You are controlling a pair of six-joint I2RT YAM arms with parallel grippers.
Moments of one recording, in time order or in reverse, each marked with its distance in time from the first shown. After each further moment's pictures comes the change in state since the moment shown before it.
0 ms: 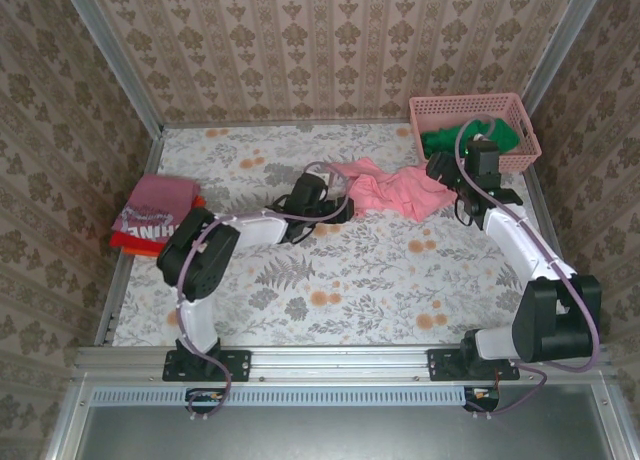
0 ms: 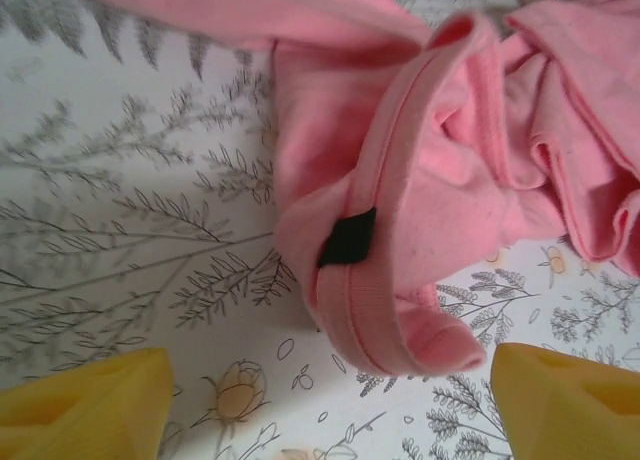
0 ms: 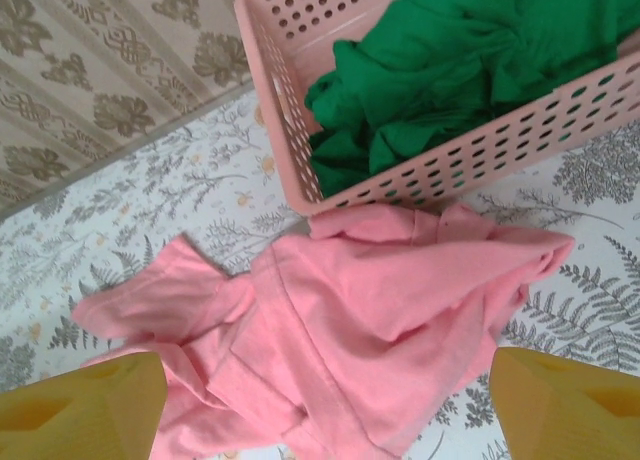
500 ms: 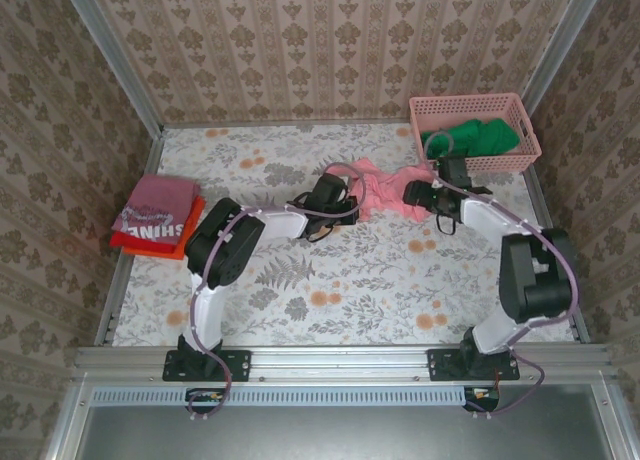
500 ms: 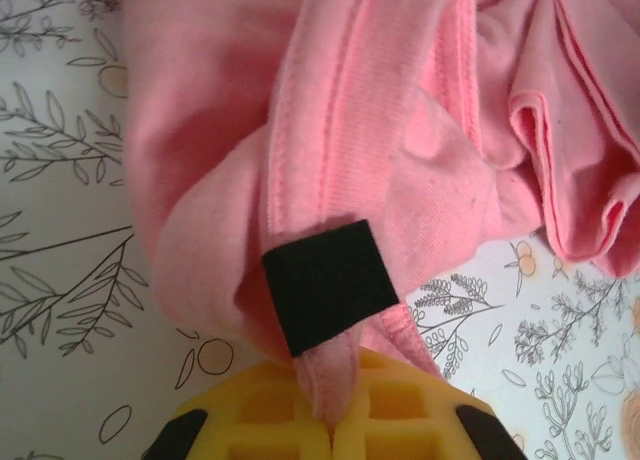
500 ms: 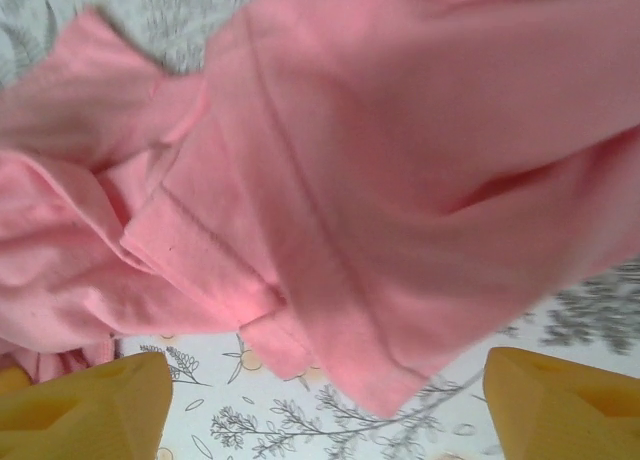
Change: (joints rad) left arm -0.050 0.156 0.158 -0.044 0.071 -0.080; right arm 0.092 0.280 0.023 -0.057 -0.105 -0.090
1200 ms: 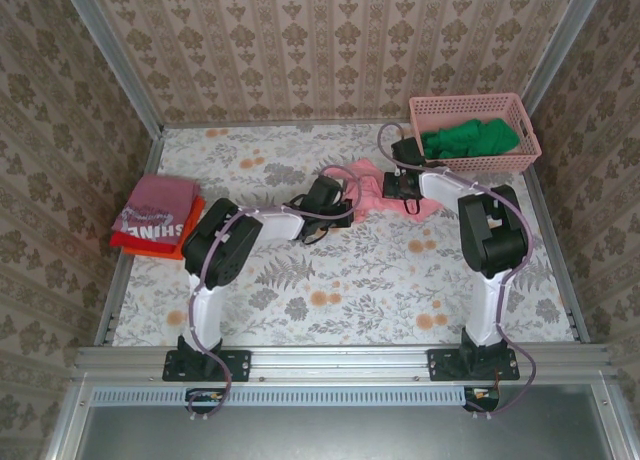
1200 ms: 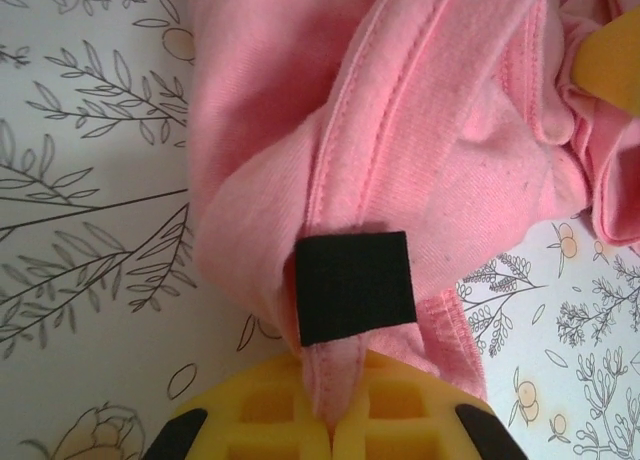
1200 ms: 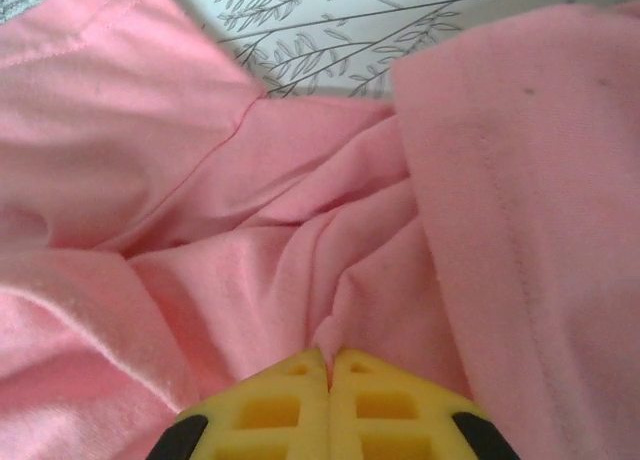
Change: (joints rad) left arm 0.018 -0.022 -0.050 0.001 -0.002 0.007; right arm 0.128 0.344 0.362 -0.114 0.111 -0.033
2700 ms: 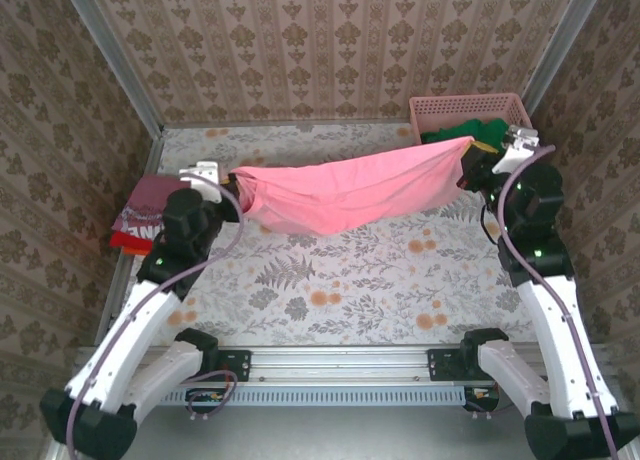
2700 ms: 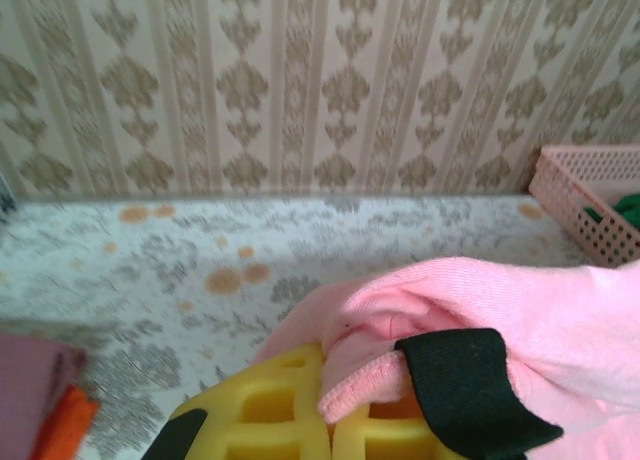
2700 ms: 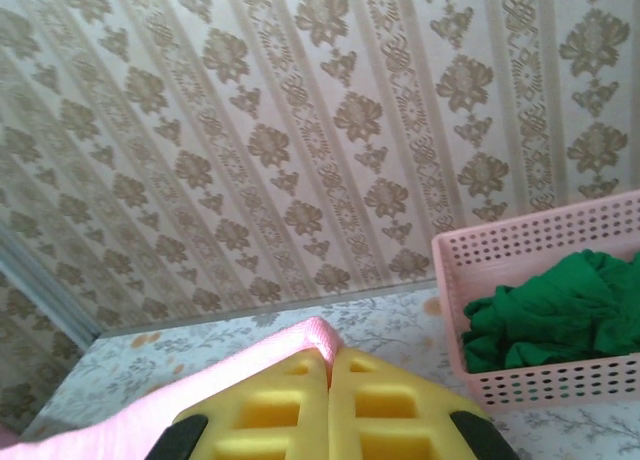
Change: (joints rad) left arm 0.316 -1.270 -0.397 -0.332 -0.299 0.426; right arm -0.201 -1.171 -0.379 0.189 -0.155 -0.004
